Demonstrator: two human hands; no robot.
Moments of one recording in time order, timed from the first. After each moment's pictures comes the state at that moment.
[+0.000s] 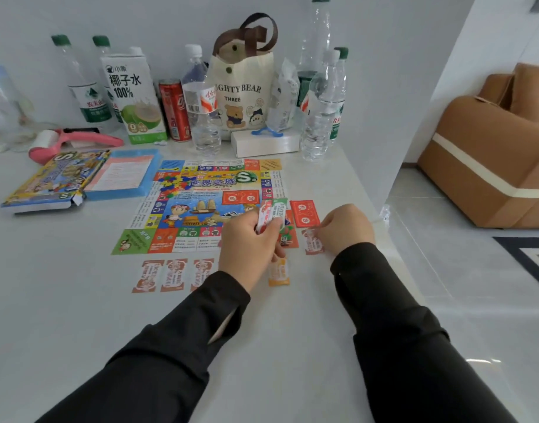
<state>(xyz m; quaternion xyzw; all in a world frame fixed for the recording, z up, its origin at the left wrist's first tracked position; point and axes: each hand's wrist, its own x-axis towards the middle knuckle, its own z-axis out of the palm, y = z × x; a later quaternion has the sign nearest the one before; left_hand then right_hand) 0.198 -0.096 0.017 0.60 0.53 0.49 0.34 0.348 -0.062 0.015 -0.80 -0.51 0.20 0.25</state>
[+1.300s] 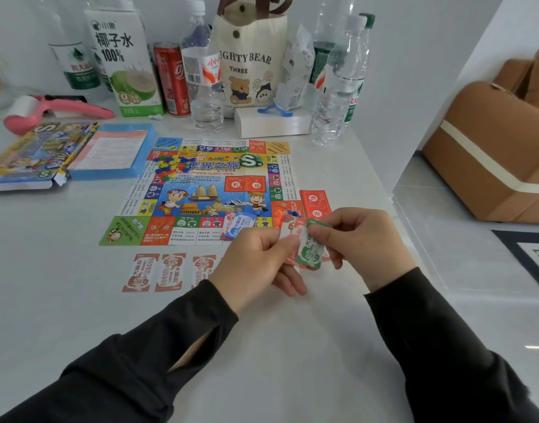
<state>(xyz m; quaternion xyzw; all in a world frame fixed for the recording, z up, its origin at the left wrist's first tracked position) 0.182 -0.110 0.026 0.54 0.42 0.37 0.62 0.333 -0.107 0.036 -0.58 -0.53 0.41 0.46</state>
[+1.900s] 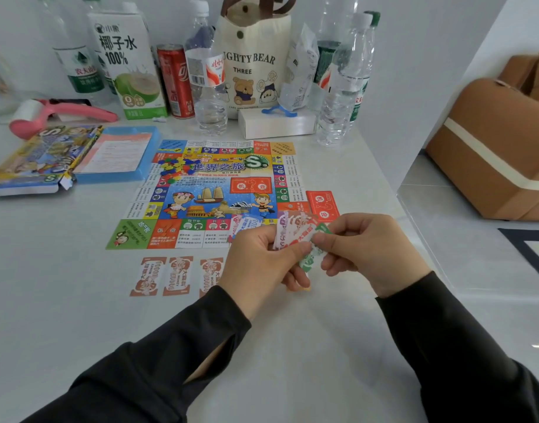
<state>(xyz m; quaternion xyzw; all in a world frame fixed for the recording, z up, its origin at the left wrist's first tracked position) 0.182 -0.108 0.021 0.51 0.44 0.44 0.59 0.328 -0.110 0.039 -0.58 -0.48 0.49 0.44</state>
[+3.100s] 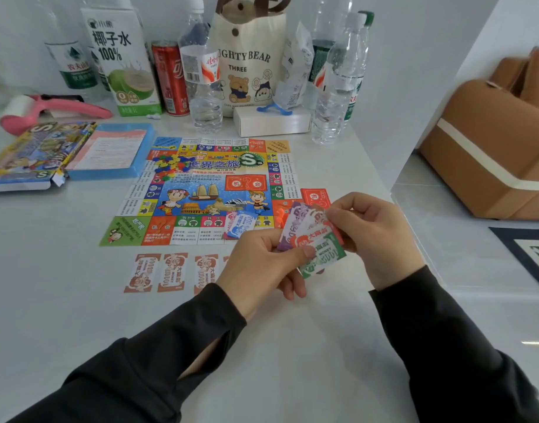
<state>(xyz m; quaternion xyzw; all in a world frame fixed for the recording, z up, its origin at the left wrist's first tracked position) 0.185 -0.113 0.024 0.51 0.43 0.39 0.64 0.329 -0.109 0.042 -0.55 -0.49 0.42 0.53</state>
